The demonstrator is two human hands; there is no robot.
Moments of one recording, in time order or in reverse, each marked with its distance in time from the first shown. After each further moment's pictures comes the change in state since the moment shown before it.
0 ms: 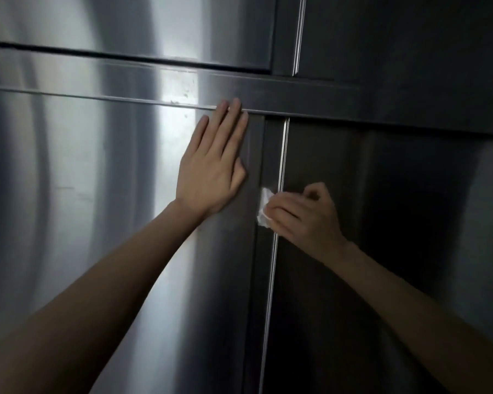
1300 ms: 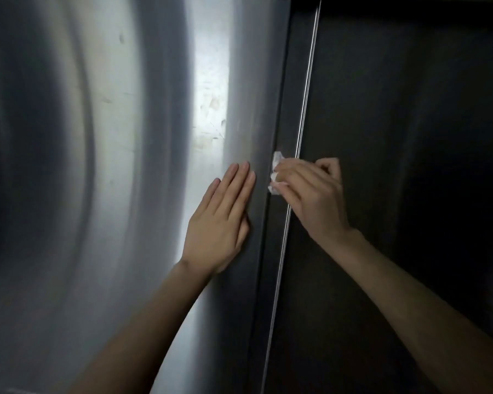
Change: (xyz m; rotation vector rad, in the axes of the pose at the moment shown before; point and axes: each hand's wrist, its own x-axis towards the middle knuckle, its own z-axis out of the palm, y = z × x) left_hand -0.202 0.081 0.007 -0.053 -0.195 -0.118; right_hand -0.076 -0.058 0.044 0.056 0.217 0.094
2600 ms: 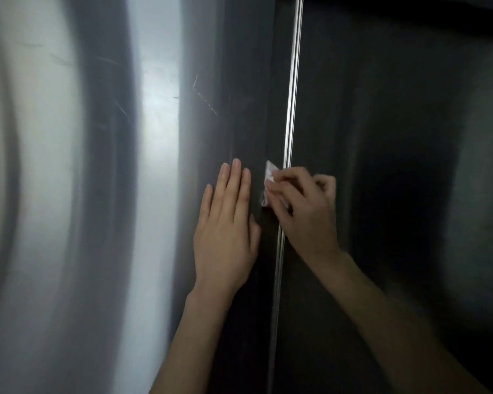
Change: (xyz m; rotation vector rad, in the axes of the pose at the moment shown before) left_hand -0.029 0.026 0.025 -0.212 0.078 -0.160; right_hand -0.049 -0.042 0.019 -0.210 0.109 0.161
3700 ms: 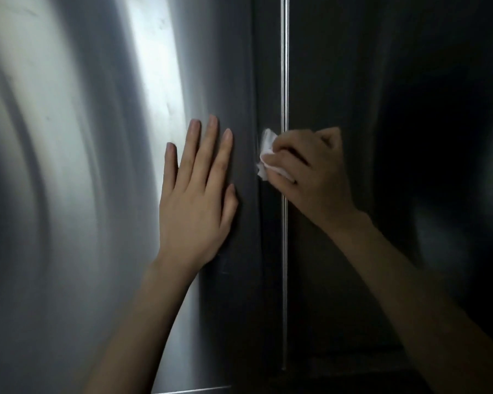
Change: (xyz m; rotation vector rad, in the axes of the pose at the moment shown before) left_hand -0.067 -0.029 0.000 0.135 -0.082 0.152; right_hand -0.077 0.004 0.011 0.081 0.030 -0.169
